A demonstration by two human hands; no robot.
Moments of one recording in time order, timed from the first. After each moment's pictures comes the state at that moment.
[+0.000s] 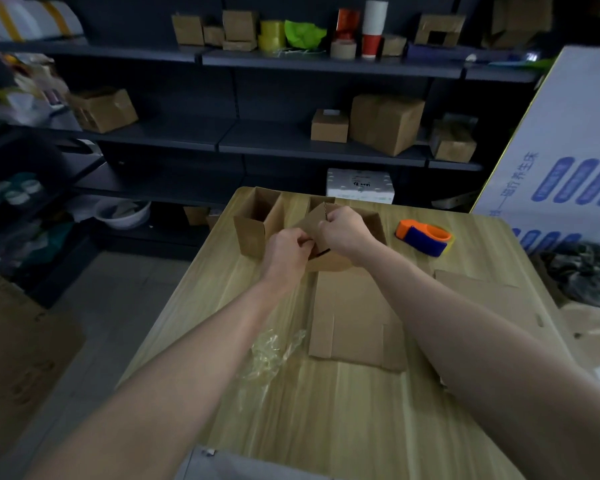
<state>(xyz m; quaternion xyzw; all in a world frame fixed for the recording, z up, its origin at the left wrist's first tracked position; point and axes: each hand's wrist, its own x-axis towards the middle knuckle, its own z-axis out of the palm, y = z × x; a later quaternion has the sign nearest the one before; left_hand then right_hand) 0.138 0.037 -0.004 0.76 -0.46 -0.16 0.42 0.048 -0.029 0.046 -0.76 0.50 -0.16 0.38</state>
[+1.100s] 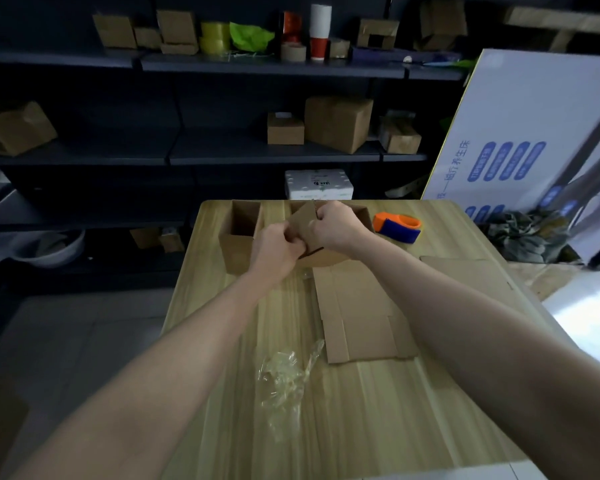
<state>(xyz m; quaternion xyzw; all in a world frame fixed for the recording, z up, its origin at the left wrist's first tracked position) 0.220 0.022 0.001 0.71 -0.54 -0.23 0.40 0.111 -0.019 0.059 -0.76 0.57 -0.14 0.29</state>
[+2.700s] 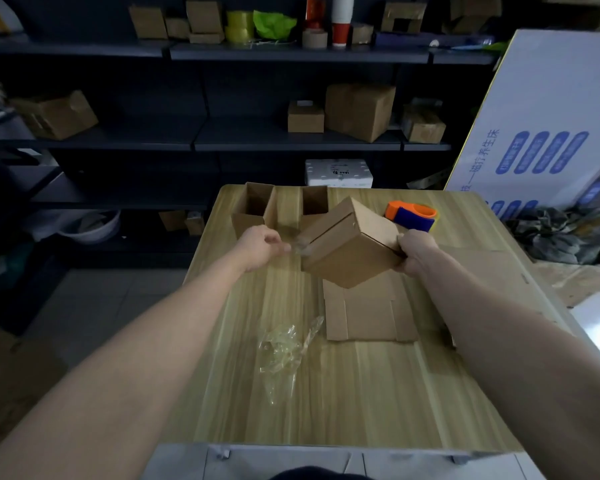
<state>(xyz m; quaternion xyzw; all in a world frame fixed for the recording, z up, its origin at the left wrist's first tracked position) 0.242 0.059 -0.016 0.71 -0.57 -0.32 0.27 -0.009 -0.046 -0.014 -0.46 0.64 -0.27 0.55</state>
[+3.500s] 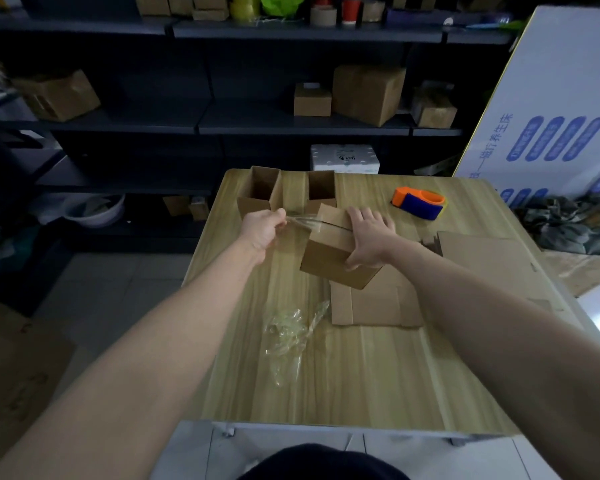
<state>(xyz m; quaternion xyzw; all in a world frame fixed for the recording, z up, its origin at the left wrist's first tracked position) 0.232 0.060 -0.023 0.67 -0.30 -0.43 0.52 0.038 -0.012 -0.016 -0.86 0.50 0.04 0.11</state>
